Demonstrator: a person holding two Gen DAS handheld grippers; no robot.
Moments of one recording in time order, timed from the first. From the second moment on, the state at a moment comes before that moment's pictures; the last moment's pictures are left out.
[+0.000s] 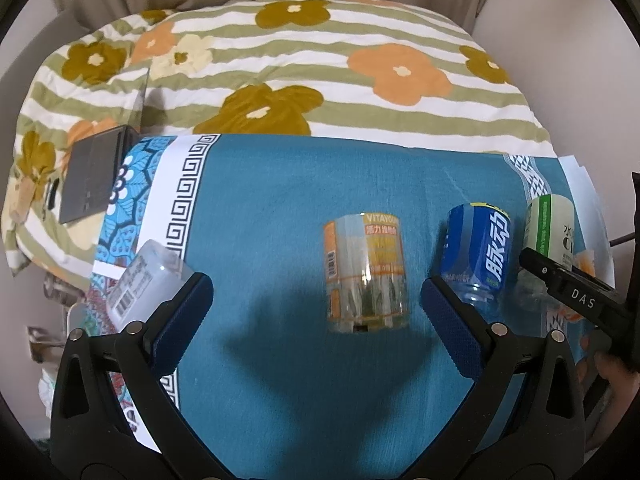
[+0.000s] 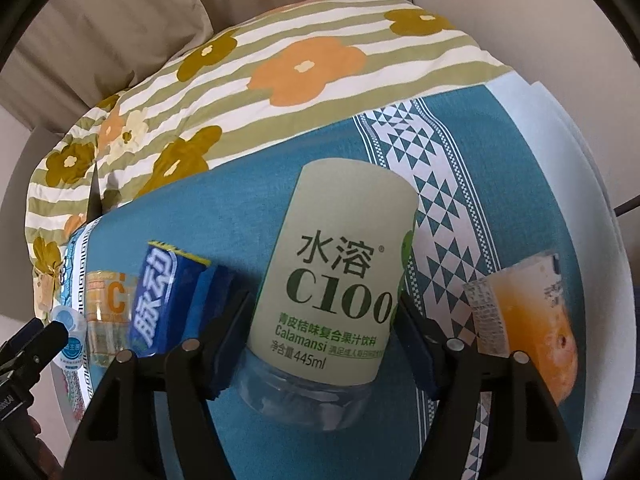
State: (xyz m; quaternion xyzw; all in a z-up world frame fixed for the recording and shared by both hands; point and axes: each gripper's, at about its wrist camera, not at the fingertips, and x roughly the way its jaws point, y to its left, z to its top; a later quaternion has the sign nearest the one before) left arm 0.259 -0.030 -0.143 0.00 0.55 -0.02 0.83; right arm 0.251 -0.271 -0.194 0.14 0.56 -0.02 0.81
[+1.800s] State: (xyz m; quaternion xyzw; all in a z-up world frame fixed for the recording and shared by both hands) left arm 0.105 0.083 -0.144 -0.05 0.55 0.00 0.84; right arm 0.132 -0.132 -0.217 0.07 0.61 0.09 0.78
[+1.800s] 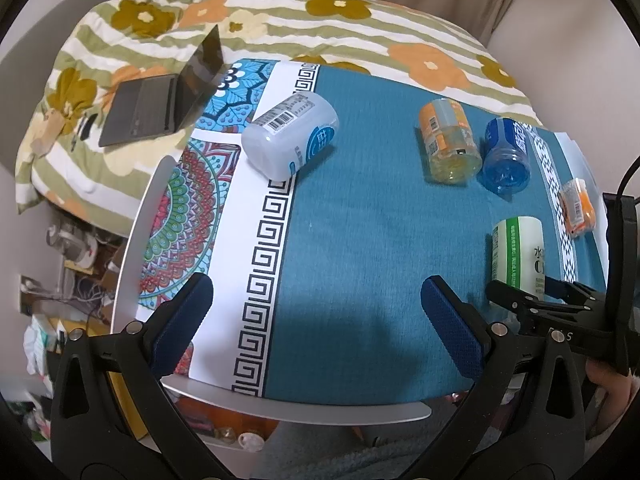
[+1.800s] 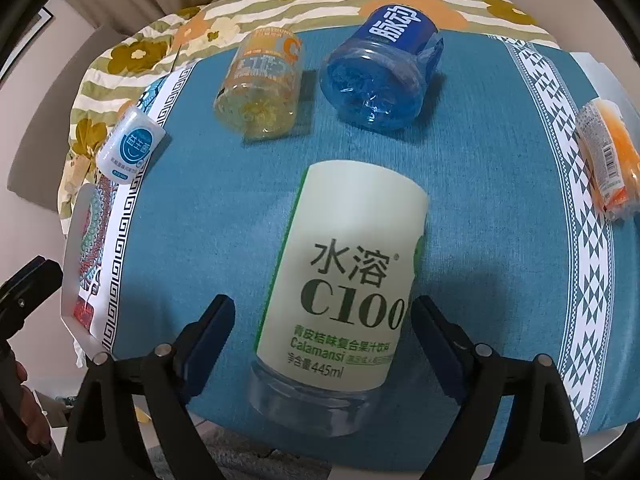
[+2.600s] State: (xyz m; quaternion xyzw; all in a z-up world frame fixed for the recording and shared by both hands) left arm 0.132 -0.022 -0.082 0.02 0.54 -0.13 0.83; right arm 0.085 -0.209 -0.122 0.09 0.54 0.03 0.83
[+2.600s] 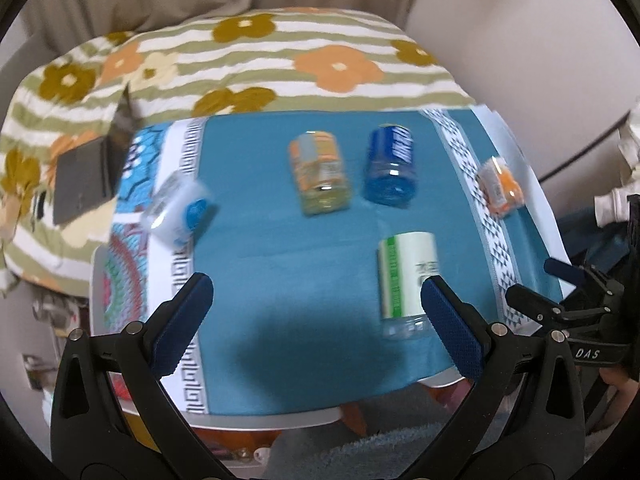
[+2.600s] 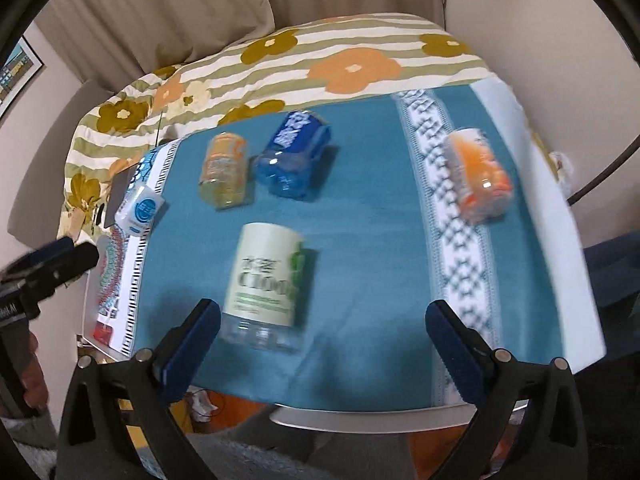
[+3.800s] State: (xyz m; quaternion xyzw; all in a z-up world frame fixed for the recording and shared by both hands) left arm 0.213 -0.166 -0.228 0.05 0.75 -0.06 0.66; right arm 0.122 -0.314 -0.205 0.02 0.58 0.12 0.80
